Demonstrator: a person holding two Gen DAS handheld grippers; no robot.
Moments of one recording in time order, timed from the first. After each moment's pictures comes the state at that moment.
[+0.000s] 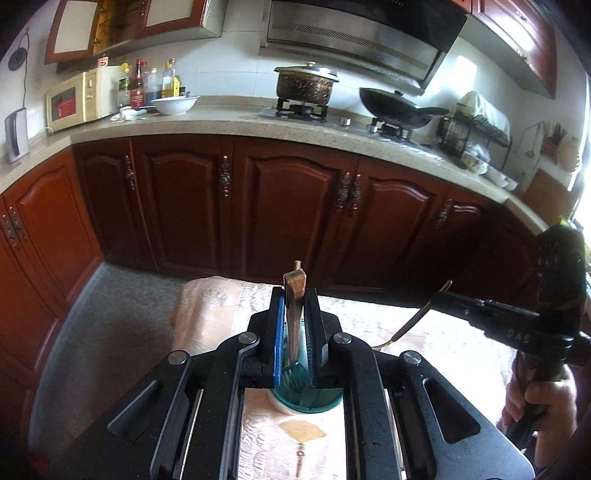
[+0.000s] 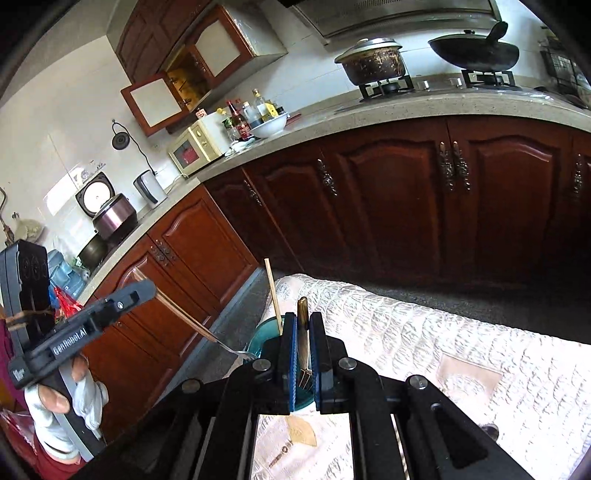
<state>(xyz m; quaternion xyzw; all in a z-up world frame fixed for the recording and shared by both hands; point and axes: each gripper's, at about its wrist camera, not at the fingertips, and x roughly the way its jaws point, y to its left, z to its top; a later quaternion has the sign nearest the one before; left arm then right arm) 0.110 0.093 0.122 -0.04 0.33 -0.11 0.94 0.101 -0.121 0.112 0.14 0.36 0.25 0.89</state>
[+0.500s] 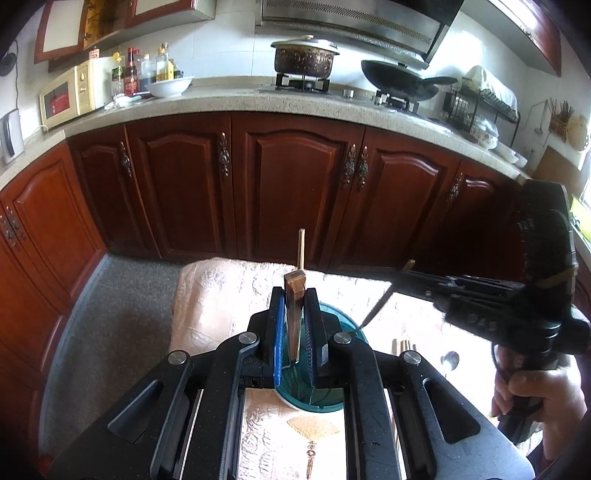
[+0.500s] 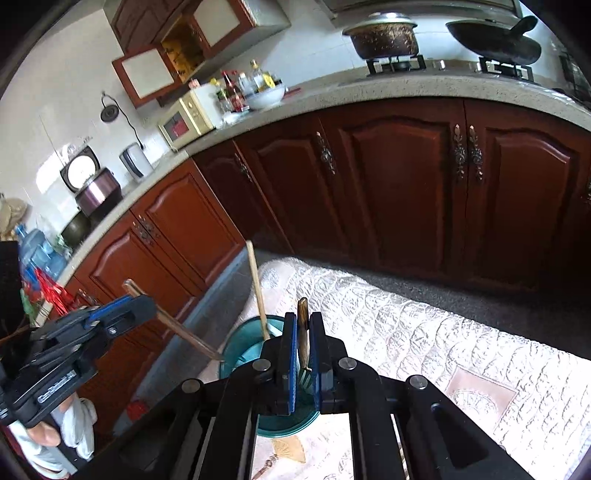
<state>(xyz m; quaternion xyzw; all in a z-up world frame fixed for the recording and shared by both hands) 0.127 0.078 0.083 -0.02 0.36 -0.10 0.93 0.153 -0.077 0.068 0.09 0.41 0.23 0.88</state>
